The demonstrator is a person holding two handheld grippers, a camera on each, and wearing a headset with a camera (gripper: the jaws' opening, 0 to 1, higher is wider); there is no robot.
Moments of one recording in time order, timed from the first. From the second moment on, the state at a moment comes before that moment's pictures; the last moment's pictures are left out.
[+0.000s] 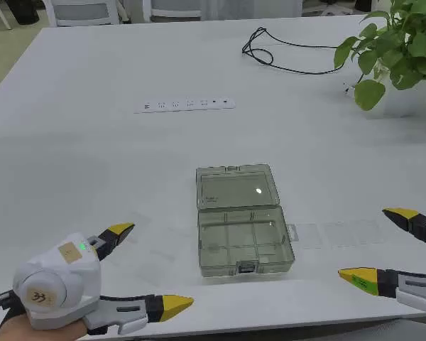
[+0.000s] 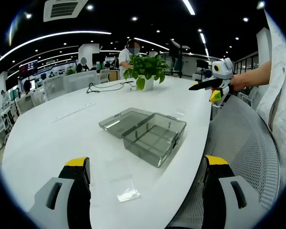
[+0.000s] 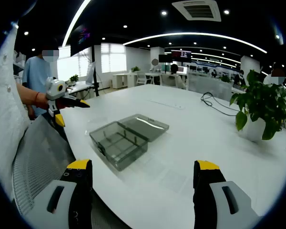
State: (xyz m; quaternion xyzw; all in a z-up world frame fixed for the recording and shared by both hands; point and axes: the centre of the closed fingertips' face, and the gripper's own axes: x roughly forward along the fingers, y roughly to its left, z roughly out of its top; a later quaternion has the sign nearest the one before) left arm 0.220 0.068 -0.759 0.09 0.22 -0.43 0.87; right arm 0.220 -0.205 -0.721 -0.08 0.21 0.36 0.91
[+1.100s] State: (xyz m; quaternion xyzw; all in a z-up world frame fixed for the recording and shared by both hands) left arm 0.227 0.072 -0.760 0.09 0.22 -0.43 0.87; right arm 0.221 -0.203 -0.720 -0.07 0.20 0.36 0.91
